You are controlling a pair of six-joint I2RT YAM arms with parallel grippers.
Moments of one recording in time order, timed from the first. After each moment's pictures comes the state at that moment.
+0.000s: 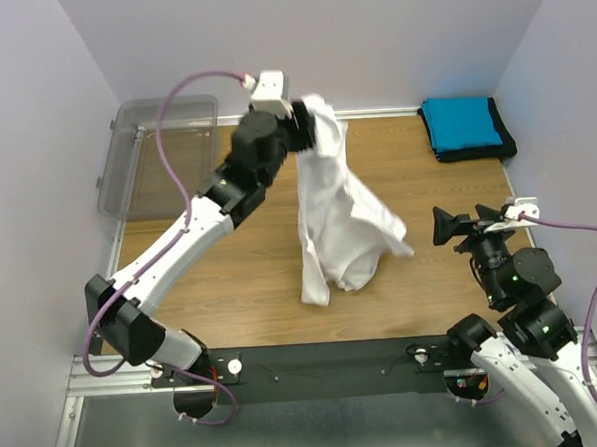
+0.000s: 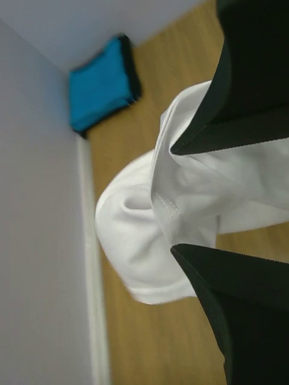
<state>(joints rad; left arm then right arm) -0.69 1.46 1.45 -0.06 -0.33 -0.31 0.51 0.29 0.66 -0.31 0.43 0.12</state>
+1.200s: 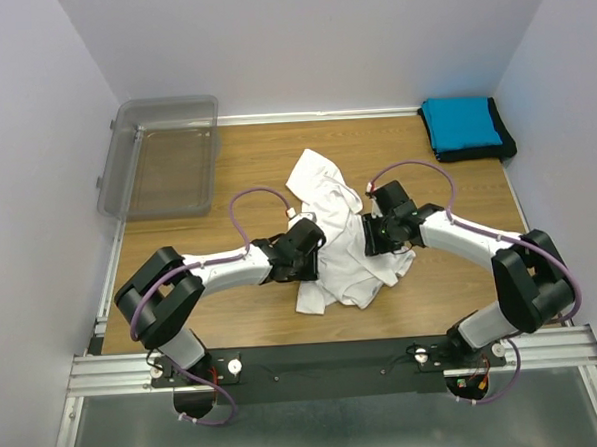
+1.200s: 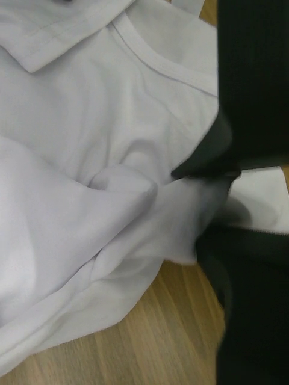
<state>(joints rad) -0.90 1.59 0.83 -0.22 -0.09 -0.74 0.51 1.49 0.83 -0.41 -0.05 0.30</state>
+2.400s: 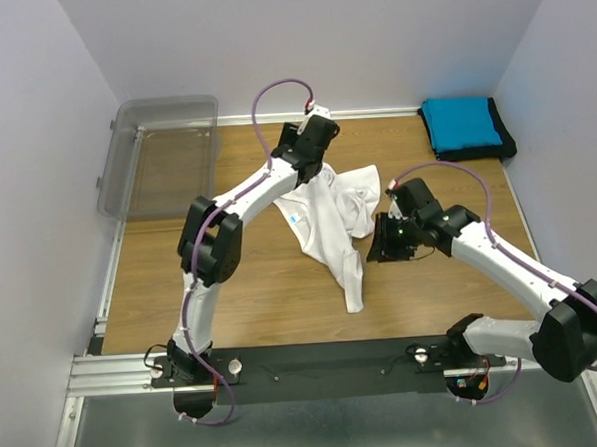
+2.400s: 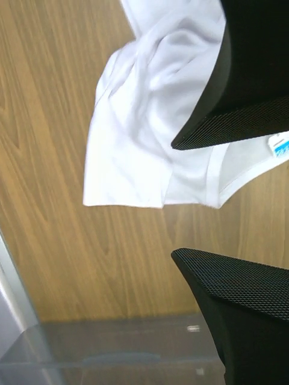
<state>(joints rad) -0.64 2.16 1.90 -0.44 -0.63 -0.06 0.51 1.20 0.86 -0.70 -0.23 0.57</state>
